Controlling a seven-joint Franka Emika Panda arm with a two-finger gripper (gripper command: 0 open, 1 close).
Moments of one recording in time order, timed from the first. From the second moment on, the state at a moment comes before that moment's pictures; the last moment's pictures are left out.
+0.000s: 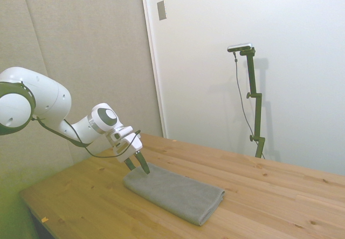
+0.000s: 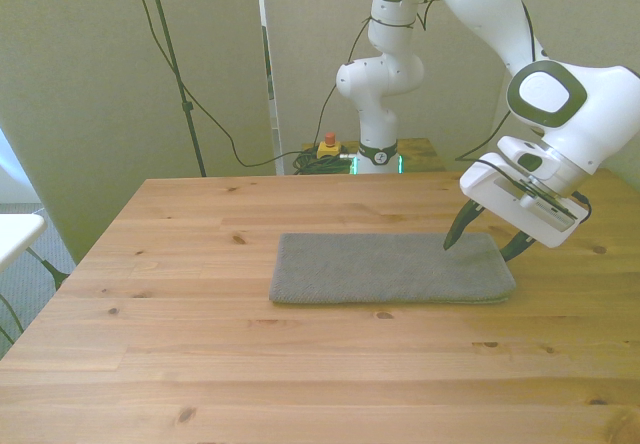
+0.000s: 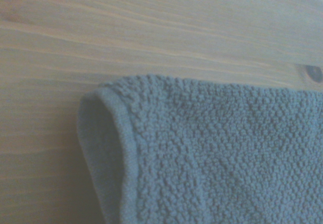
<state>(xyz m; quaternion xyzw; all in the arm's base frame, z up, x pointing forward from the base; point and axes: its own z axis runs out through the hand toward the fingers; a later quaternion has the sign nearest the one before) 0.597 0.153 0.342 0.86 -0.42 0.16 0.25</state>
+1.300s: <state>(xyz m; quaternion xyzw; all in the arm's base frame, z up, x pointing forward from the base) 0.593 0.145 0.358 0.86 -0.42 0.17 0.21</state>
